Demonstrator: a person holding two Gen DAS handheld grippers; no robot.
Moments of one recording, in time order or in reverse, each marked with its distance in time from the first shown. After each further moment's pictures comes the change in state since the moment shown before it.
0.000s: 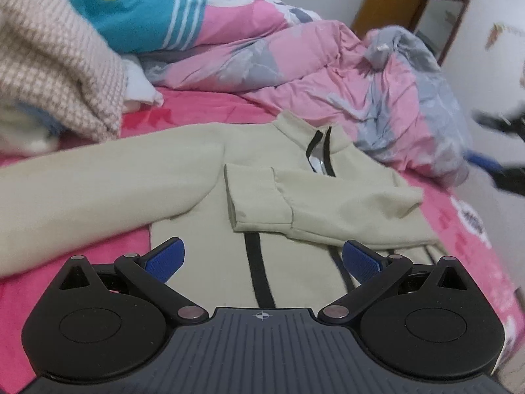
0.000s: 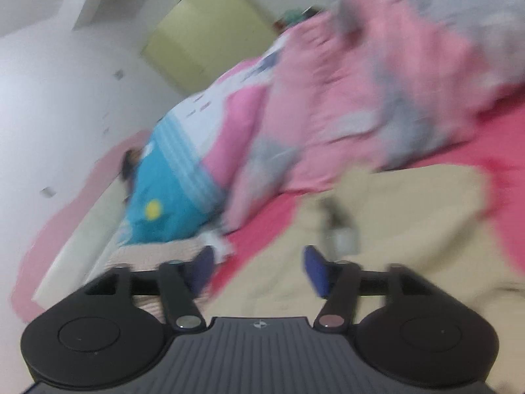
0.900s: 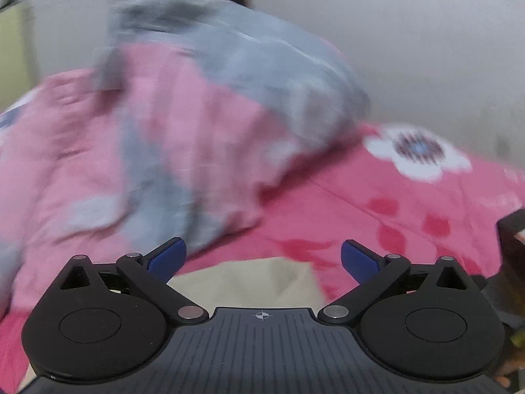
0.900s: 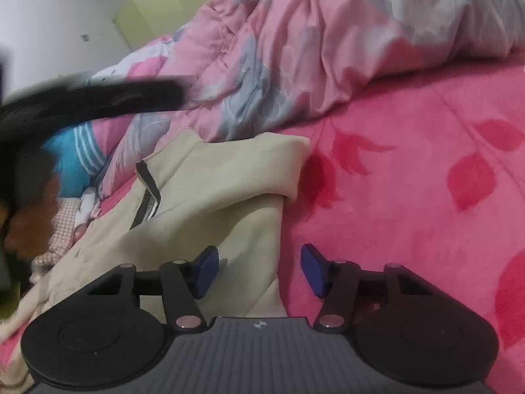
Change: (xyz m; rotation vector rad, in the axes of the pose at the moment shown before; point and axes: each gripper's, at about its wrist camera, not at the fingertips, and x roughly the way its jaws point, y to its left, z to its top) left arm 0.256 -0.332 0.080 0.835 0.015 -0.269; right arm 0.089 -0.200 -0.025 -0.168 0.037 -0.046
